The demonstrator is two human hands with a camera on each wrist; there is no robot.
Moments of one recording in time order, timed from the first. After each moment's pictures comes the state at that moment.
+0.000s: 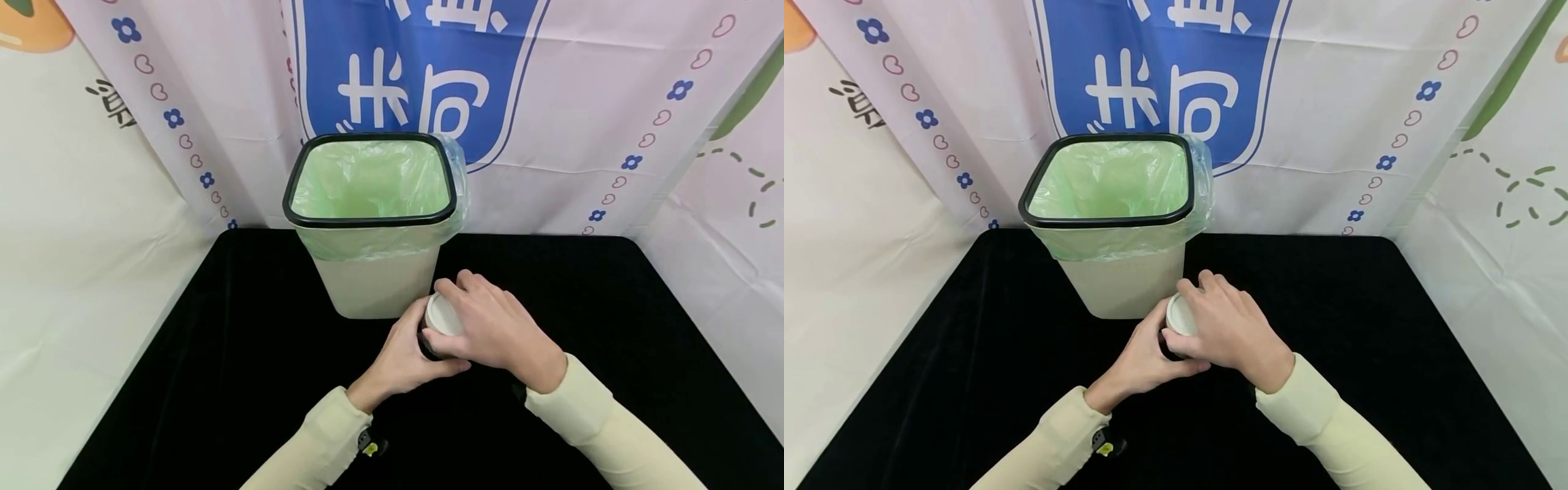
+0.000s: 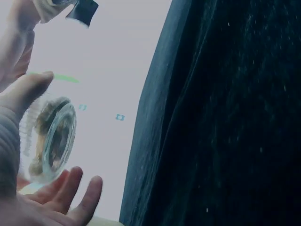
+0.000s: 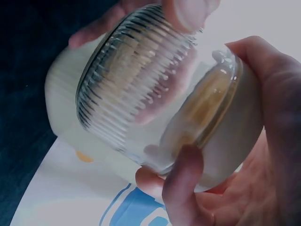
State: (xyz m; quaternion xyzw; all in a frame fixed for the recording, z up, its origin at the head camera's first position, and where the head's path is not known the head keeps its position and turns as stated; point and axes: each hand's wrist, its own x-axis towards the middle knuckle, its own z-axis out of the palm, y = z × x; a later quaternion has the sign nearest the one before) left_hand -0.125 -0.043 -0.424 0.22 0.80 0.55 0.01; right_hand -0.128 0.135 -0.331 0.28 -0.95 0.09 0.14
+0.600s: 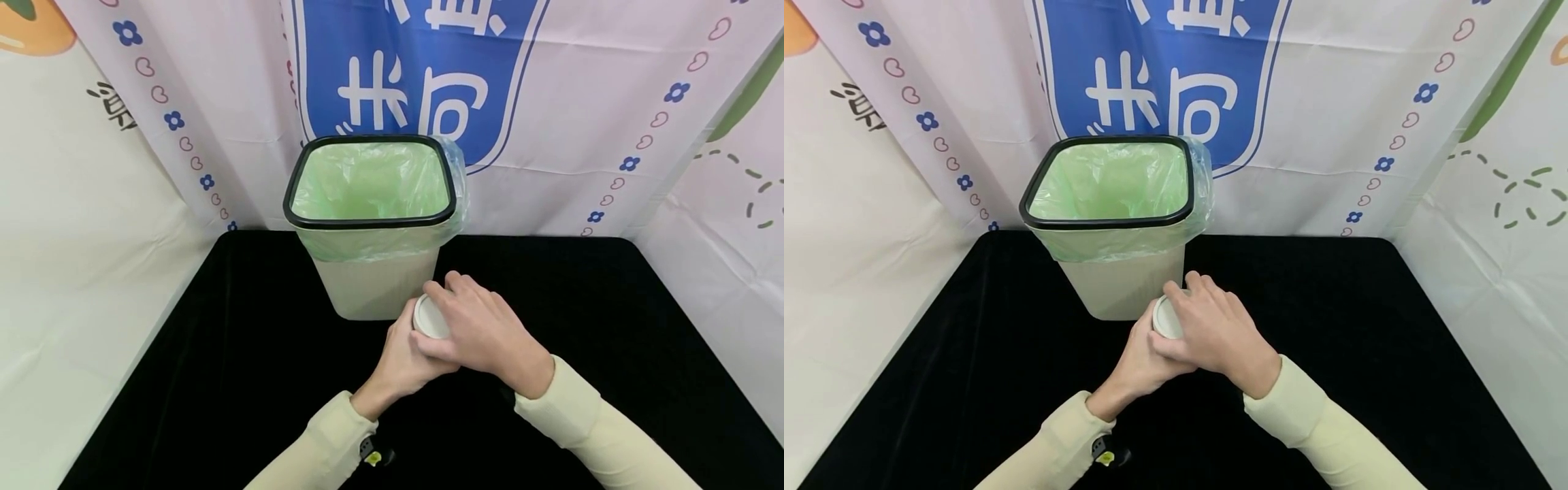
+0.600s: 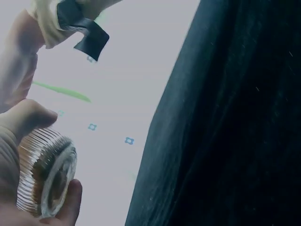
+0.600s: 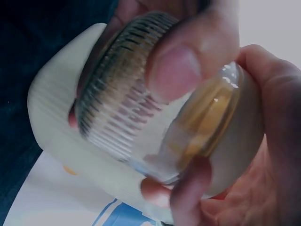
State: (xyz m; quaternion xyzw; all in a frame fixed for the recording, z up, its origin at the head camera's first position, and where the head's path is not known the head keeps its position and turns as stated) left_hand -0.115 -0.036 -0.414 0.16 0.82 0.55 -0.04; right_hand -0.121 0.119 -0.329 0.30 -0.93 0.08 0.18
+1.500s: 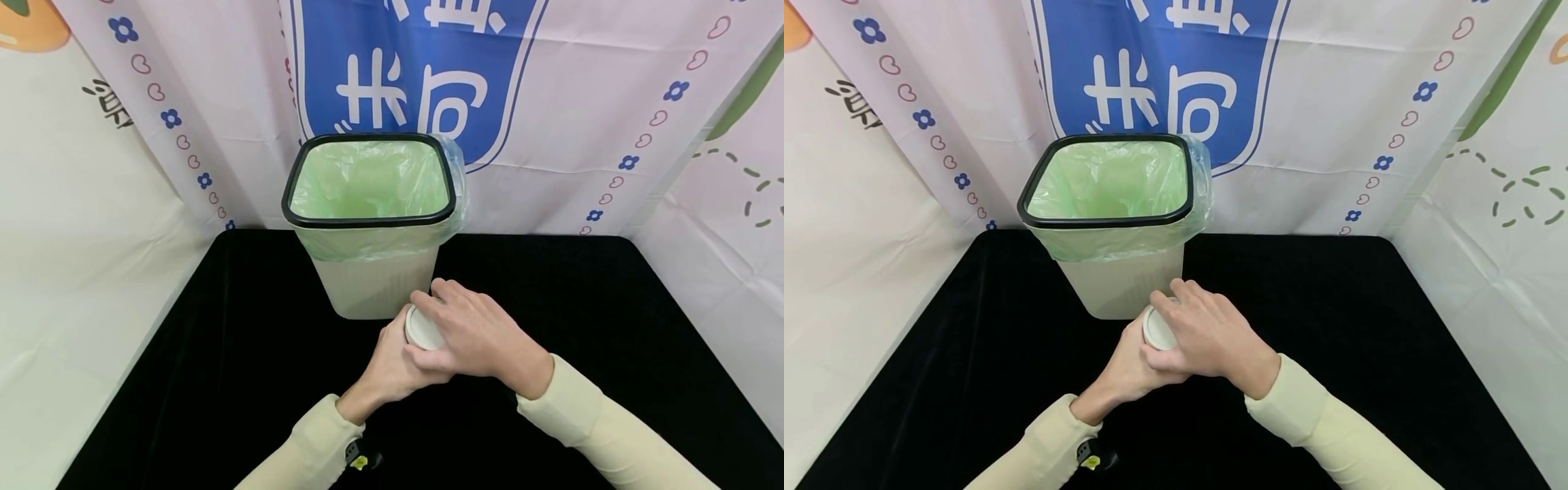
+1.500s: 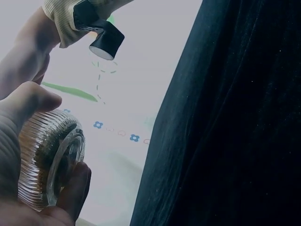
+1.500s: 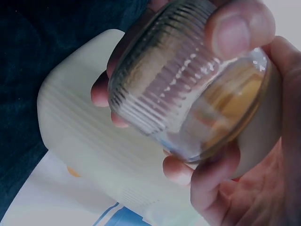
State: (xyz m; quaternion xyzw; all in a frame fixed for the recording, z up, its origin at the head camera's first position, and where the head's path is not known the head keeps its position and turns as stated) left_hand -0.110 -0.050 -0.408 0.19 0.82 0.55 -0.01; right_hand -0.122 0.118 -0.332 0.38 -0.90 0.06 0.21
